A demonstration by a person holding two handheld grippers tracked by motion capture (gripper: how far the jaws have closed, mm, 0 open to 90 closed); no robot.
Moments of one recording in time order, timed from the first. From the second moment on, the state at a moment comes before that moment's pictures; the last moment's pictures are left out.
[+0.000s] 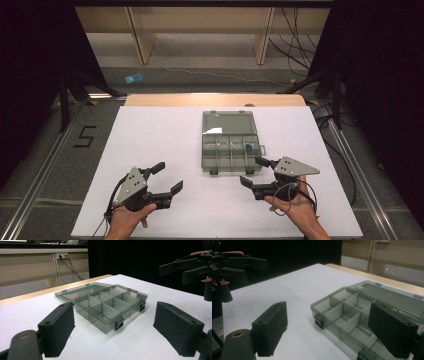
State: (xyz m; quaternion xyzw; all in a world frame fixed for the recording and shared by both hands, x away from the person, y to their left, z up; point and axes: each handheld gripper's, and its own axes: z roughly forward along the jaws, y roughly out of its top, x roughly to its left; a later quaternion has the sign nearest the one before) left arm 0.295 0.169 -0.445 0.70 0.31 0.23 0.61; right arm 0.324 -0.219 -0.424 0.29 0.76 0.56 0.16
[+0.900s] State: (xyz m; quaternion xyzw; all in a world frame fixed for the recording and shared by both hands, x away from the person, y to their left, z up) left arm 0.293 0.168 -0.445 0.70 0.30 0.22 0.61; right arm 0.307 -0.231 -0.427 0.30 0.76 0.55 0.16
